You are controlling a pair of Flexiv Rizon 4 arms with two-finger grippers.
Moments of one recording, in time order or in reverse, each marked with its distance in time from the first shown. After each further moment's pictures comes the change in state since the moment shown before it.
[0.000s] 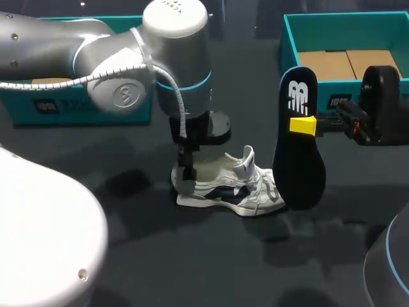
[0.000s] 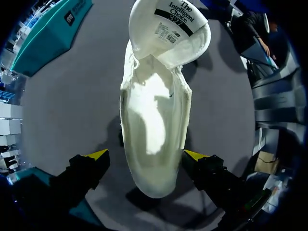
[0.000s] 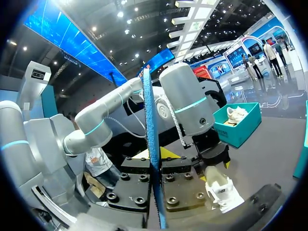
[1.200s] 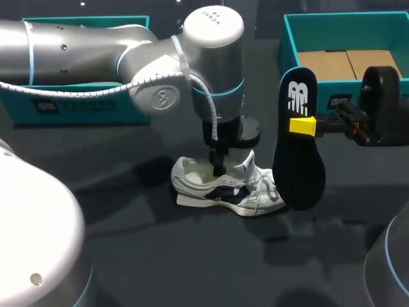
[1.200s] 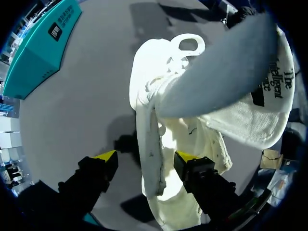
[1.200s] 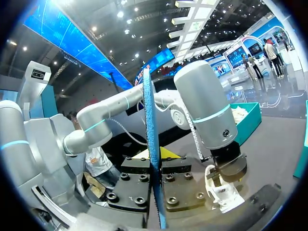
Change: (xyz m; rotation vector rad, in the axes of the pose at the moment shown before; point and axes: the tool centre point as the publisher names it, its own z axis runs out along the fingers) left arm -0.024 -0.063 0.042 0.030 0.009 0.079; right arm 0.000 -0.001 0.000 0.000 -0.001 0.000
